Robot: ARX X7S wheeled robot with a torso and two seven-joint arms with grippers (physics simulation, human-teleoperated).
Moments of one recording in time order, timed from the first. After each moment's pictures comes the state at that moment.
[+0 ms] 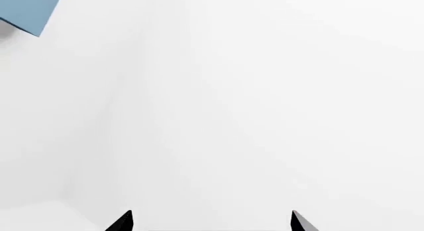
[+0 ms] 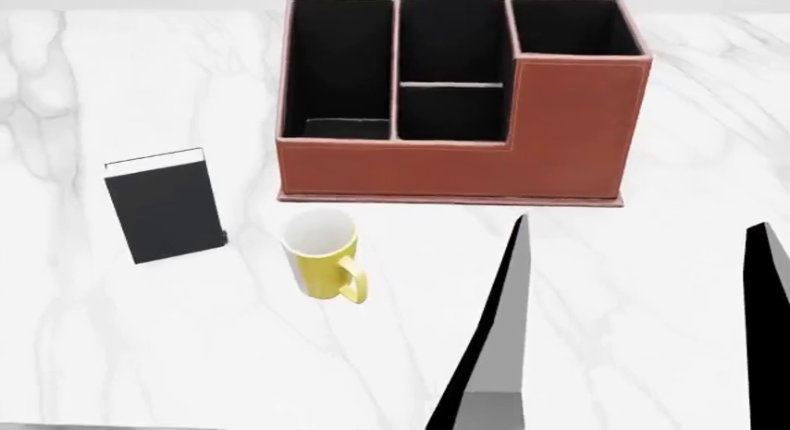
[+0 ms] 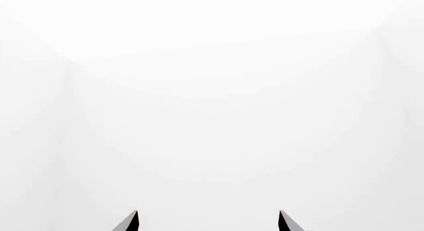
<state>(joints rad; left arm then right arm) 0.78 0.00 -0.68 1.05 -0.08 0.10 -1.54 1.29 1.12 -1.70 -1.05 0.55 -0.19 1.57</state>
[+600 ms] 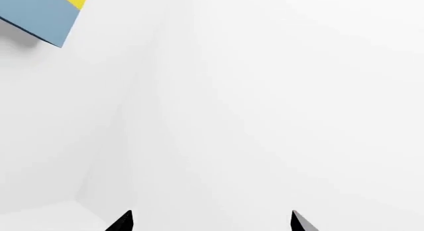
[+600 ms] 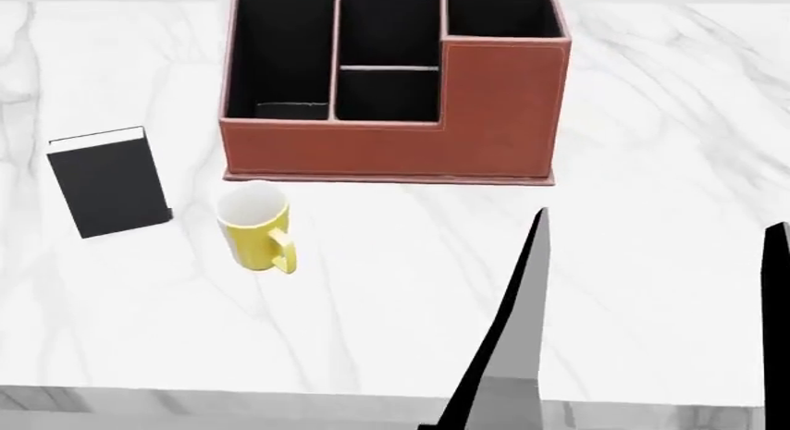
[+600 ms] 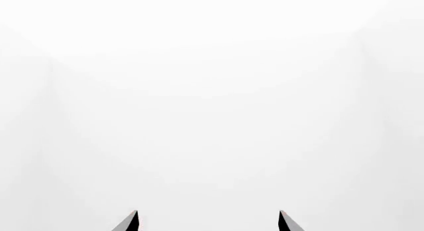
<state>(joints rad) 0.79 0.00 -0.67 1.05 -0.07 0.09 -1.55 1.24 1.13 -1.63 -1.05 0.58 -0.17 1.57</state>
